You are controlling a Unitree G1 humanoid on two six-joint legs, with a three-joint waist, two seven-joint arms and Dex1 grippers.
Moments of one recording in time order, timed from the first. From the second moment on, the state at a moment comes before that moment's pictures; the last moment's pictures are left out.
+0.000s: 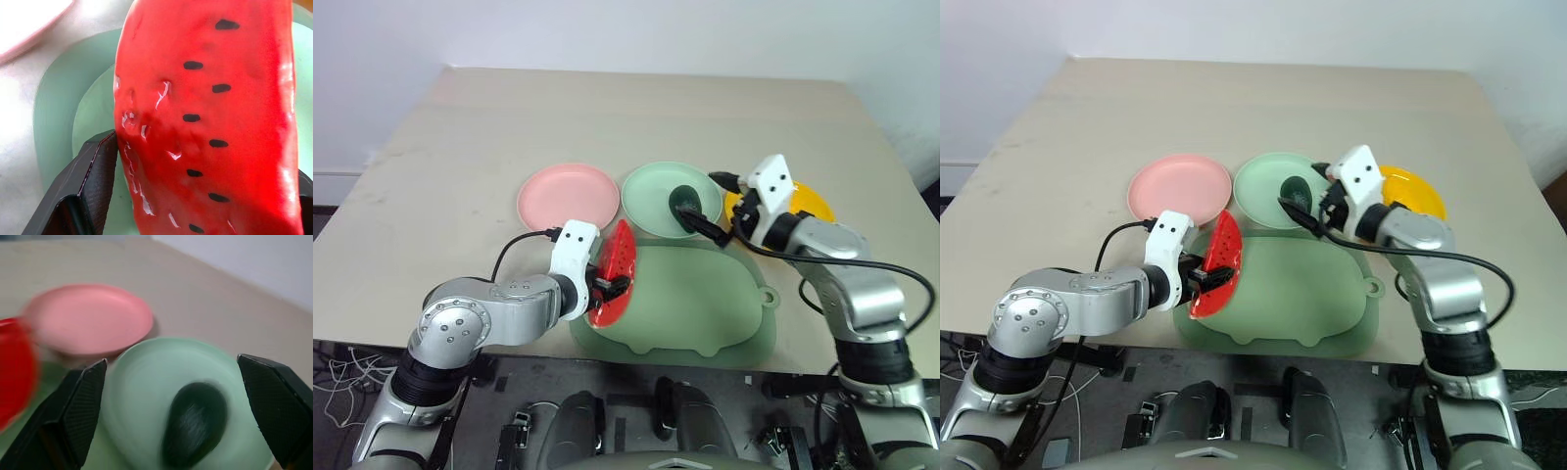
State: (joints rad) left arm -0.43 0.56 -0.15 -0.52 -1.51 1.19 0.64; right arm -0.39 -0.58 -0.08 -0.35 0.39 0.63 0.68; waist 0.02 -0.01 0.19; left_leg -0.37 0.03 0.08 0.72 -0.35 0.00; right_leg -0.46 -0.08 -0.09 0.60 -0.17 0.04
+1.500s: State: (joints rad) left arm -0.48 0.61 0.17 -0.35 -0.66 0.84 -0.10; right arm -0.25 -0.68 -0.11 -0.30 0.42 0.58 0.75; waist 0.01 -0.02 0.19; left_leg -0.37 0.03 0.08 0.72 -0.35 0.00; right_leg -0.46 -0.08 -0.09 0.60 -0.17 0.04
